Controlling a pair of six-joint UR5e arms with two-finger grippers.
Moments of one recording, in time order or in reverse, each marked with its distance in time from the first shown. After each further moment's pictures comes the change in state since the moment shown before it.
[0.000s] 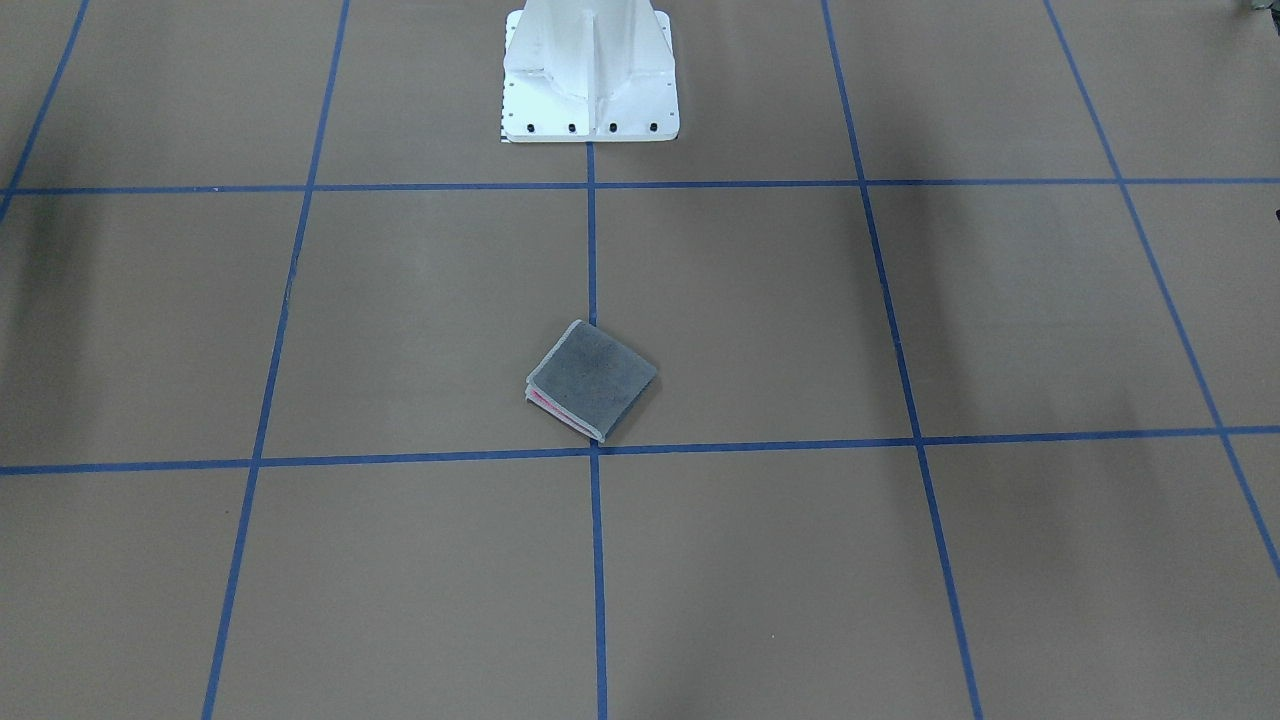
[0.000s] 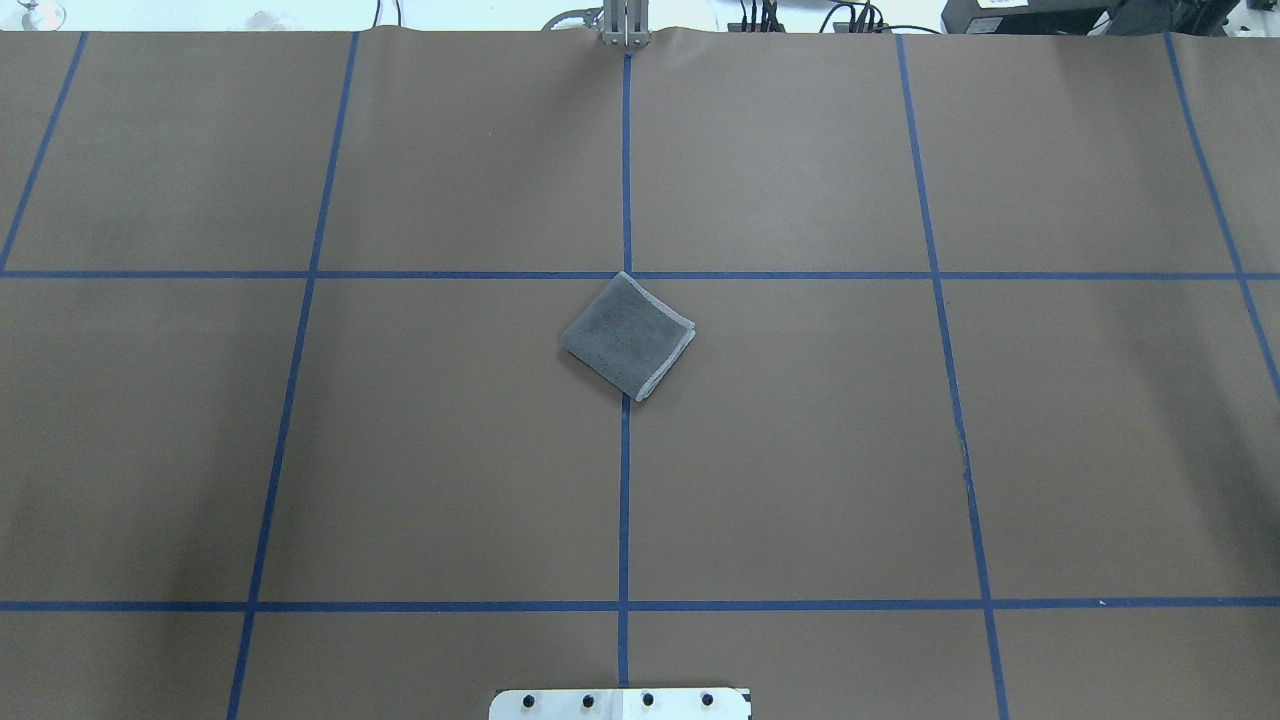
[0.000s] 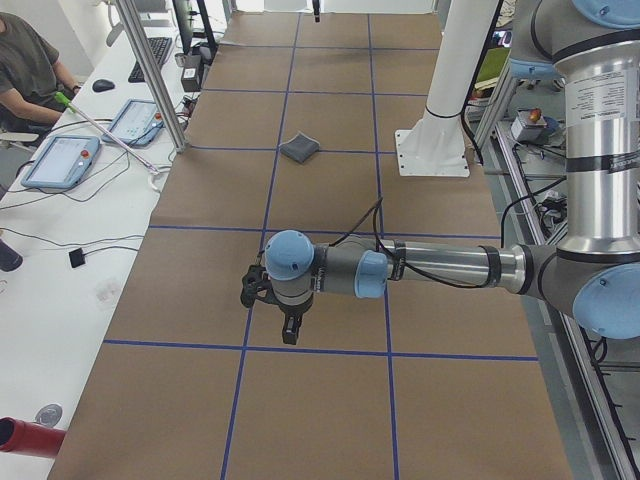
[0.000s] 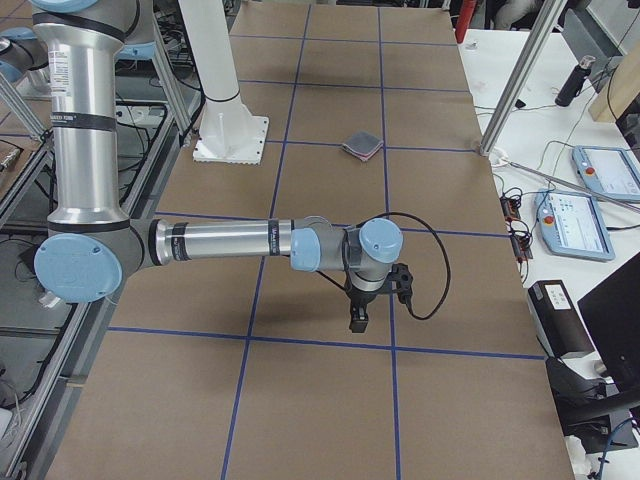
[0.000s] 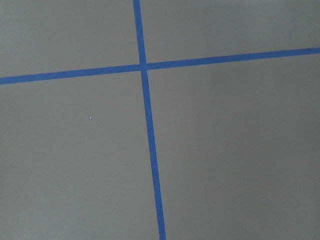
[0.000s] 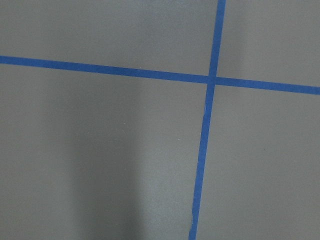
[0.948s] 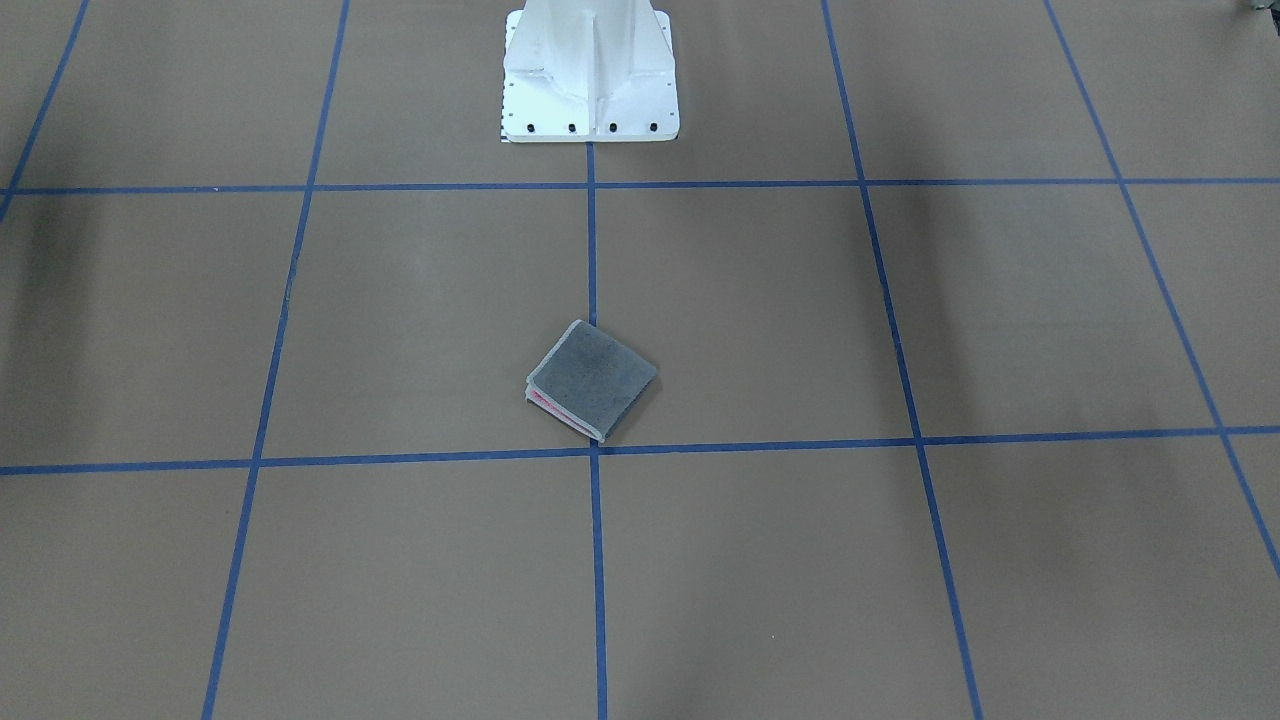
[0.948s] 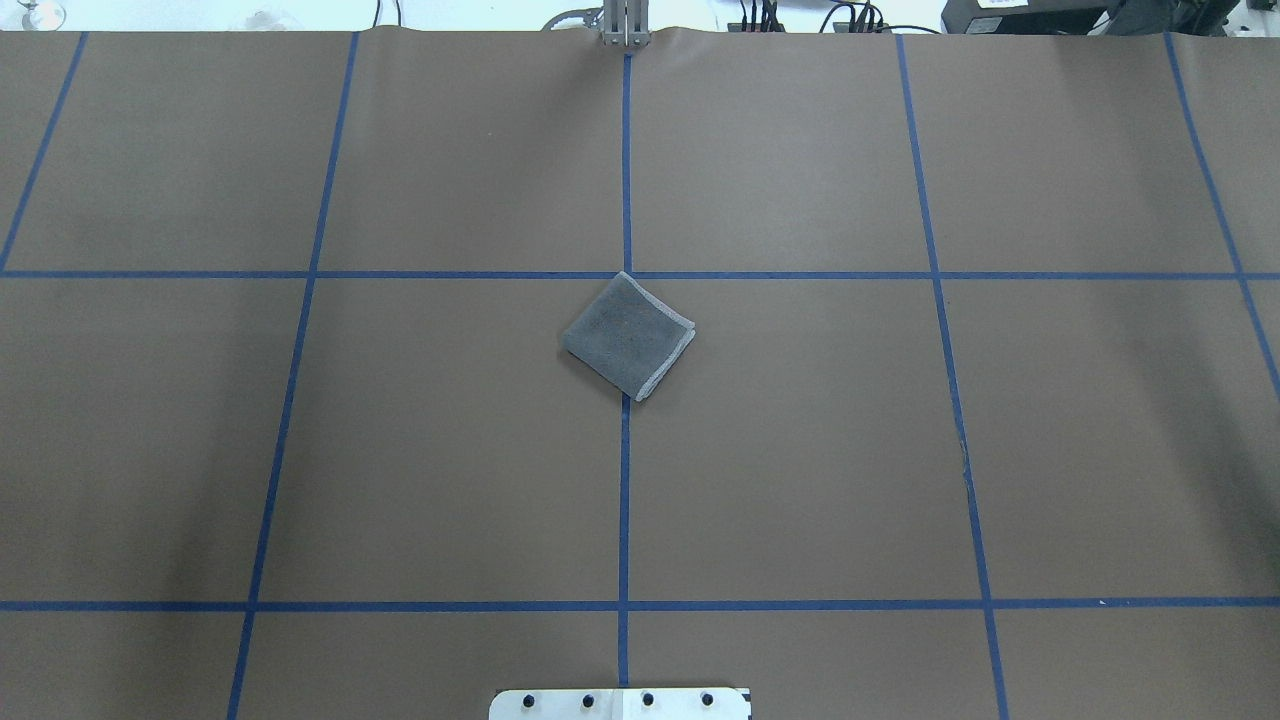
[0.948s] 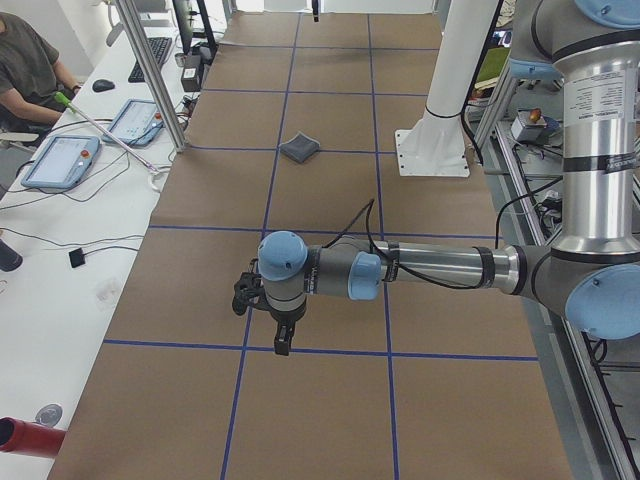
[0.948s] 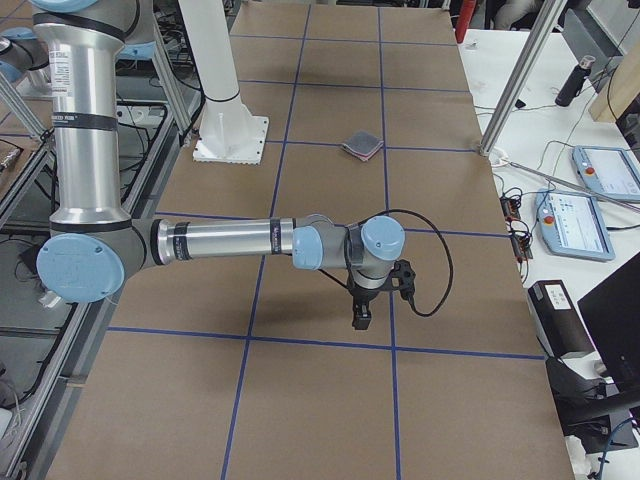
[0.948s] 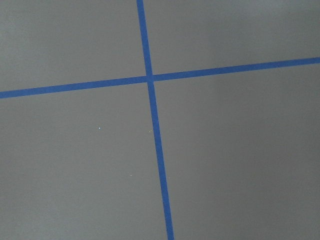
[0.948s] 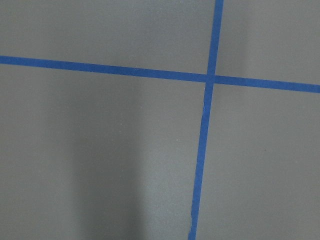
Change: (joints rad) left arm -0.013 -0.029 0.035 0.002 0.102 -0.001; right arm 0.000 0.008 0.011 0.003 0.012 -0.007
